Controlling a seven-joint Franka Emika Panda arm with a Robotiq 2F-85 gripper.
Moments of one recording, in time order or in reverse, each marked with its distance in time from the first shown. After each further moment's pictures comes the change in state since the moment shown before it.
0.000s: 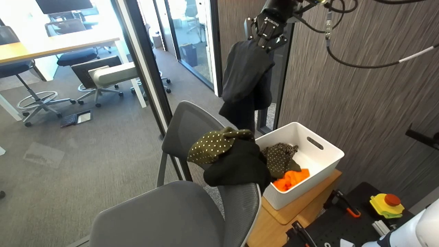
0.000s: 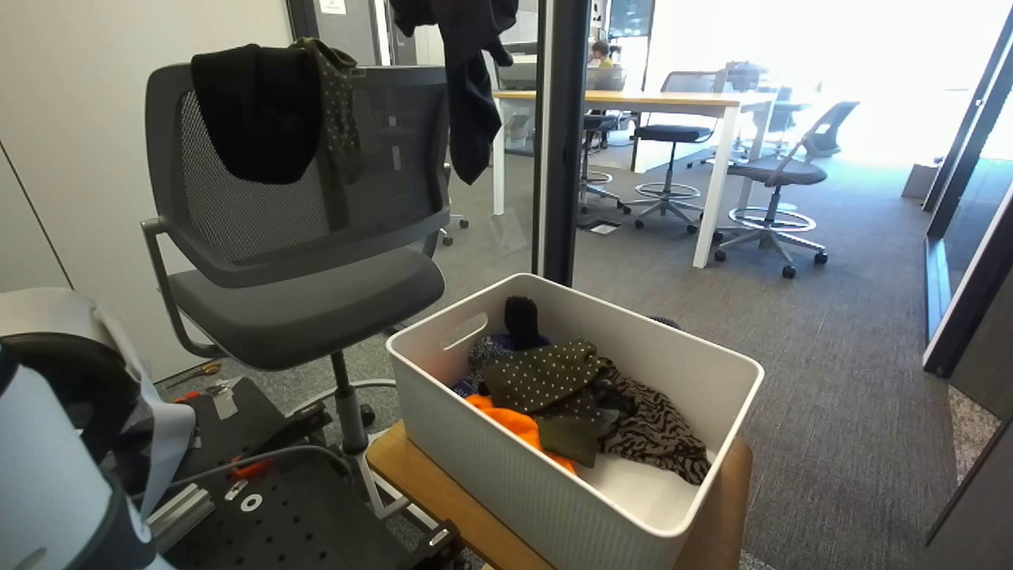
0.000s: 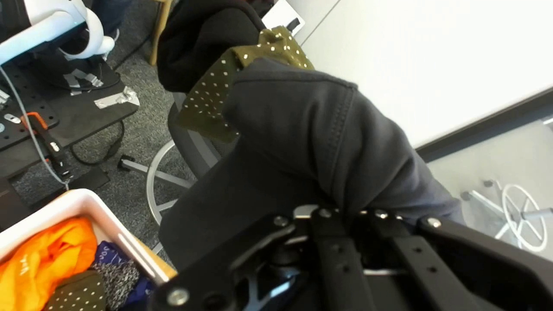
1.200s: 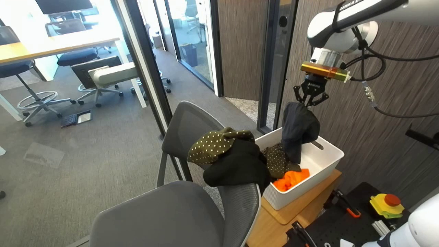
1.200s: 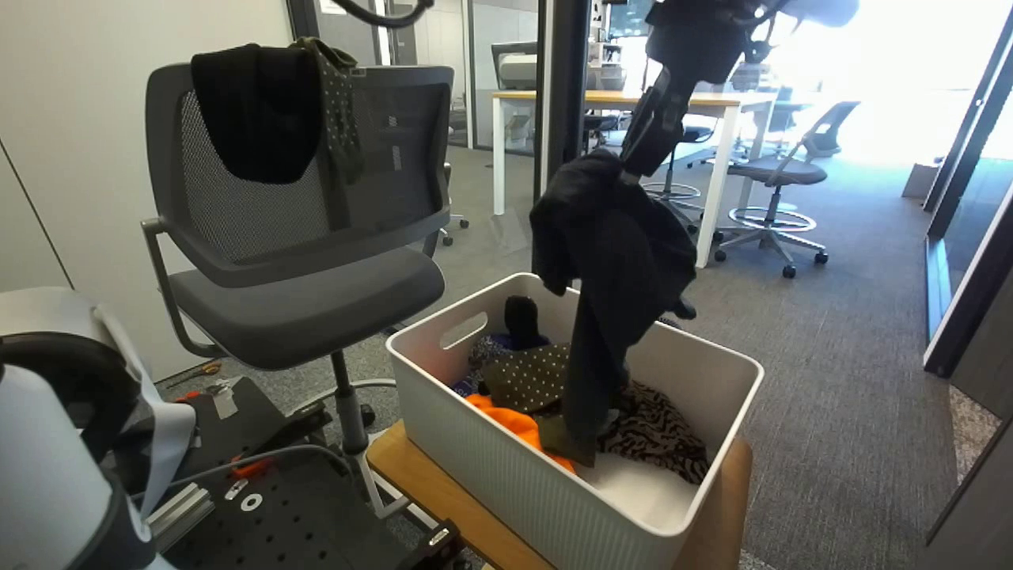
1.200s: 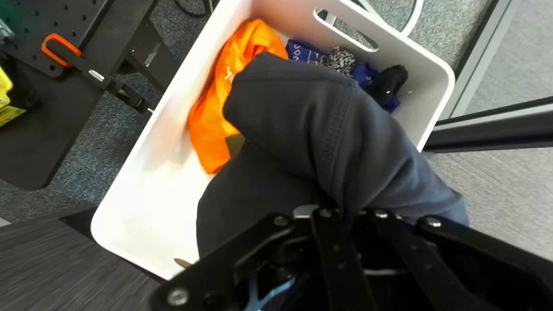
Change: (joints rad) arm -0.138 -0.069 -0.081 -0.562 -0.481 0.616 -0.026
